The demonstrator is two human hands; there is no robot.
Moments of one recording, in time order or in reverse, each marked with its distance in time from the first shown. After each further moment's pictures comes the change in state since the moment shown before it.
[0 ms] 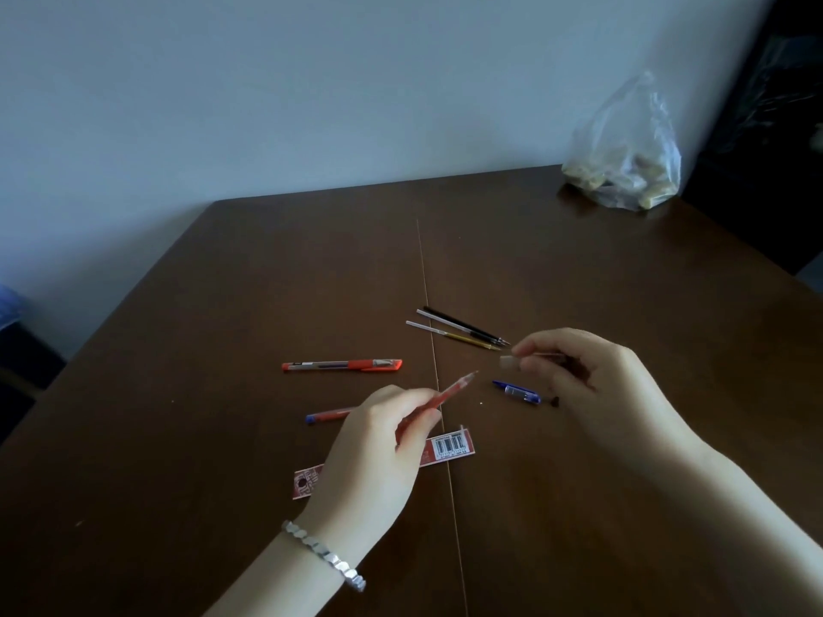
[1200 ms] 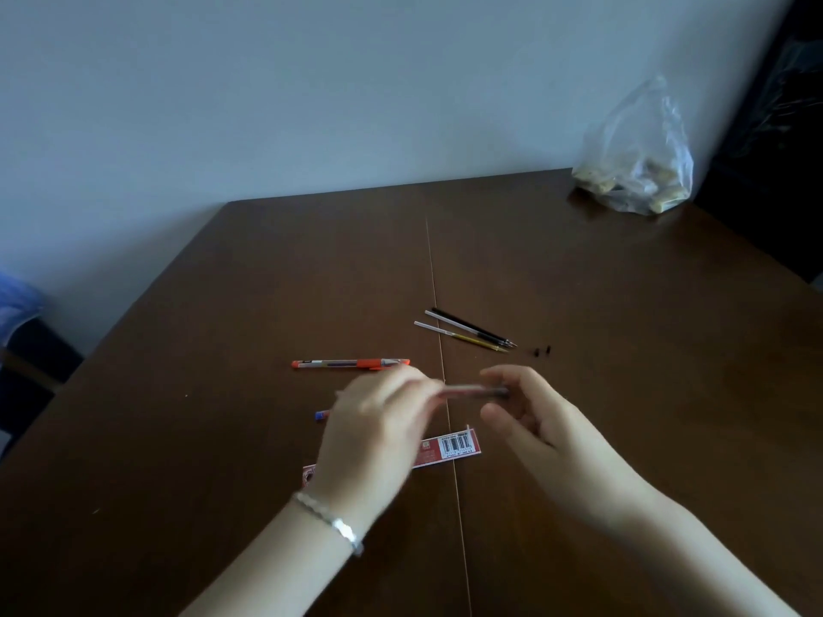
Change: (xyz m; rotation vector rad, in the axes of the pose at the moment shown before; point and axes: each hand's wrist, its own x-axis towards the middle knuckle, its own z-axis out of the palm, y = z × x) left_hand 0.009 -0.005 -0.009 0.229 0.053 0.206; right_hand -0.024 -0.008 0.039 0.157 -0.157 0.065
